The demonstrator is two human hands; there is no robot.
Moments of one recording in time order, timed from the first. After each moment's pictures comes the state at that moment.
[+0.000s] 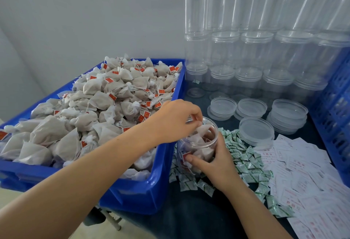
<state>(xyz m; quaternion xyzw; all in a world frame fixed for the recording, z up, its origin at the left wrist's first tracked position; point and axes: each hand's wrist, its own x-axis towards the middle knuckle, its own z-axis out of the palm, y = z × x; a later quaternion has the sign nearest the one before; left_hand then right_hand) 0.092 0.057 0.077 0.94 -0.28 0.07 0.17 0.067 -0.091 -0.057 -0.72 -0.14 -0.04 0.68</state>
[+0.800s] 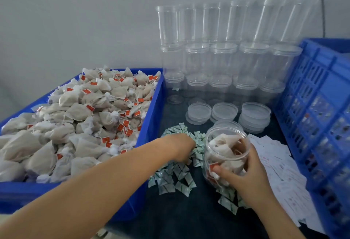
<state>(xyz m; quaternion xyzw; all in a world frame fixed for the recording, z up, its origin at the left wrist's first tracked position) 0.113 -0.016 0.025 0.94 -0.28 -0.17 -0.09 0.016 -0.188 -0.037 -0.76 -0.06 -0.16 0.63</state>
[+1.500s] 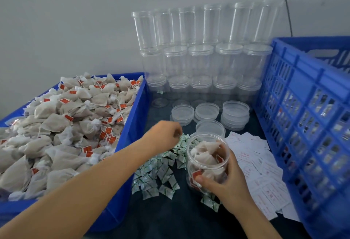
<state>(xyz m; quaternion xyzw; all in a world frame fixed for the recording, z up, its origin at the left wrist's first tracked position) 0.119 -0.019 0.041 0.96 -0.24 -0.02 0.13 0.005 -0.191 -0.053 -0.72 -0.08 -0.14 0.67</state>
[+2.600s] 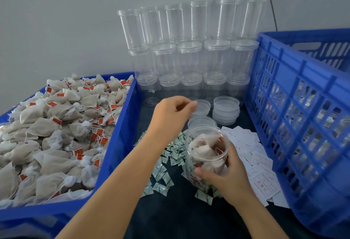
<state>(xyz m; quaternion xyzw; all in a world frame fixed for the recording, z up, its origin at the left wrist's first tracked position) 0.077 -0.061 0.085 0.85 -0.18 0.10 0.49 -0.002 -0.201 -0.044 -0.70 -0.06 -0.15 0.70</state>
